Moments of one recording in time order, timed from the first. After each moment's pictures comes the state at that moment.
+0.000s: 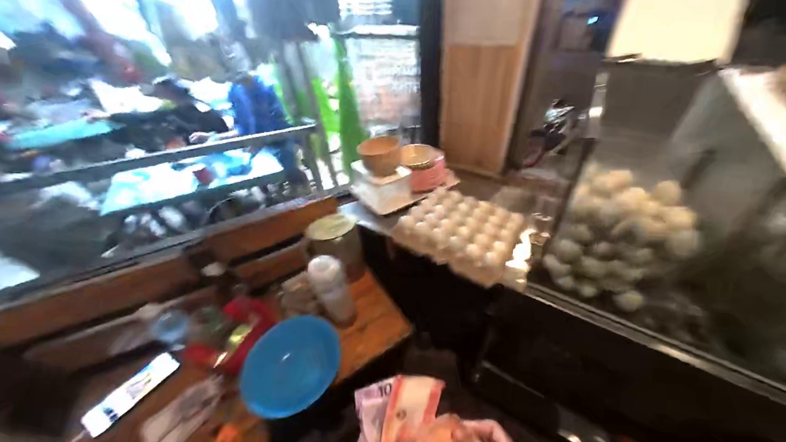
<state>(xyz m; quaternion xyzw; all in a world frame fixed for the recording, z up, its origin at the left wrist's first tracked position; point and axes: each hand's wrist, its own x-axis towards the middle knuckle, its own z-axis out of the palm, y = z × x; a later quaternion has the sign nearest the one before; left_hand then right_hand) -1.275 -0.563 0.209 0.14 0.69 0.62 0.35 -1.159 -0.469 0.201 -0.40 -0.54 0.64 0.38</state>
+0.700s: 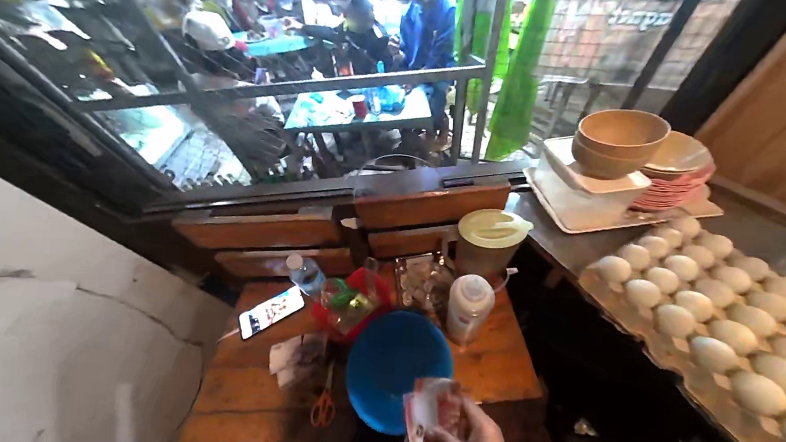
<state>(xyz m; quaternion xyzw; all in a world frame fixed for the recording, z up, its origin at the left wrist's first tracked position) -1.440 -0.575 0.164 0.04 0.73 0.57 0.38 -1.412 -0.419 0.144 -0.19 -0.77 0.61 -0.02</state>
